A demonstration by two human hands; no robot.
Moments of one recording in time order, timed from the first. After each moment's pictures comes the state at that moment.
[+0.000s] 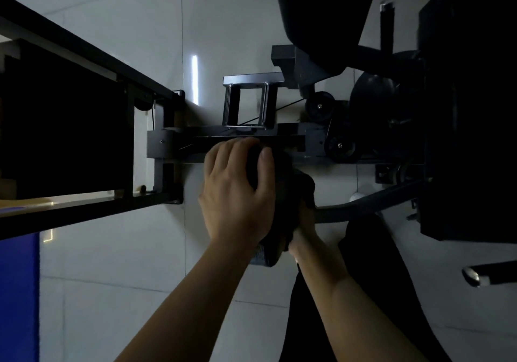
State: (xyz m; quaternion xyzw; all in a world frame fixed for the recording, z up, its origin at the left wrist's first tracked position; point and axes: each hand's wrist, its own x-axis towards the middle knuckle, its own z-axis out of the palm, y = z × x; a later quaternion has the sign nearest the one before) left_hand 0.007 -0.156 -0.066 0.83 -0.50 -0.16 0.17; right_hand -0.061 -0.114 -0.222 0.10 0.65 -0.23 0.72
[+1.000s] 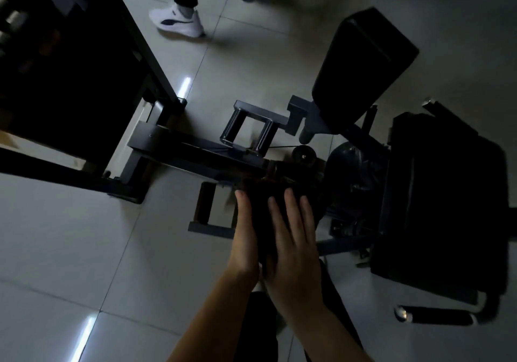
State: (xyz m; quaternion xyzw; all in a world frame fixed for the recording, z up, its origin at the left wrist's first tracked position) left_hand 0.021 -0.066 -0.051 0.54 -0.04 -0.63 0.55; right_hand -0.069 -0.065 -0.076 -0.83 0.49 -0.16 0.23
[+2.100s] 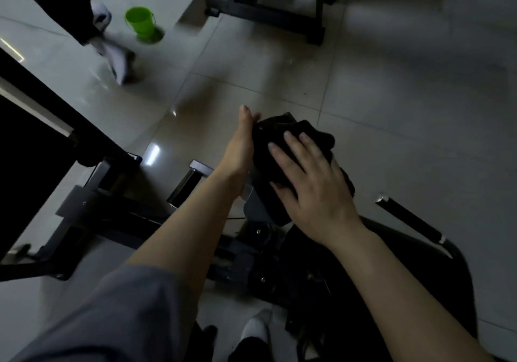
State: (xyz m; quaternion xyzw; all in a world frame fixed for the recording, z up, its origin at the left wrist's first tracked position) left_hand 0.015 -0.461 -0.043 0.63 -0.20 -0.53 0.54; right_hand -0.127 -0.480 -0.069 -0.92 0.36 -0.09 0.11
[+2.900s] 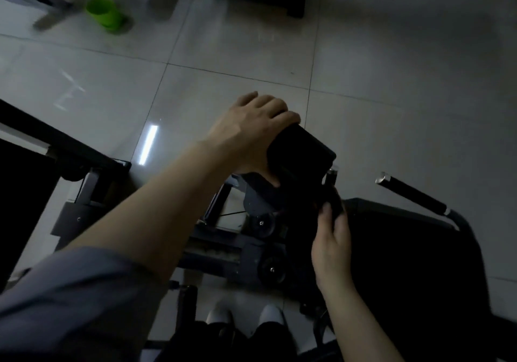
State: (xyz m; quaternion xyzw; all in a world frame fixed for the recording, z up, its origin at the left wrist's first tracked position) left_hand 0.048 -0.513 -0.051 0.57 -0.82 -0.08 0.00; right_hand -0.142 -0.423 -0.119 -0.43 0.66 -0.35 0.51
